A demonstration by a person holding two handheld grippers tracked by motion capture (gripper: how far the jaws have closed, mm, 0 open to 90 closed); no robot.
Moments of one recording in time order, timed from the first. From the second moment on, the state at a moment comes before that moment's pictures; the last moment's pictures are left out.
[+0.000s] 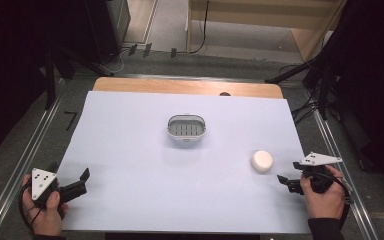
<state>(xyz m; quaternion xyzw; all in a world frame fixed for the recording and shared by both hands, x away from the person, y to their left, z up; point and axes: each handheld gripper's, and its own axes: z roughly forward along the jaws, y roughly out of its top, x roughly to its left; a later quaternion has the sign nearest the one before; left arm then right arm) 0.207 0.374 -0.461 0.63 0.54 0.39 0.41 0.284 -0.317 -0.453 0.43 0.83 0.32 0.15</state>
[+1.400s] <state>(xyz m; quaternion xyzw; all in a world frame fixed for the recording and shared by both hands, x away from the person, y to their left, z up) 0.207 0.372 -0.462 0.63 0.54 0.39 0.40 0.337 -0.274 -0.445 0.35 0.91 0.21 0.07</state>
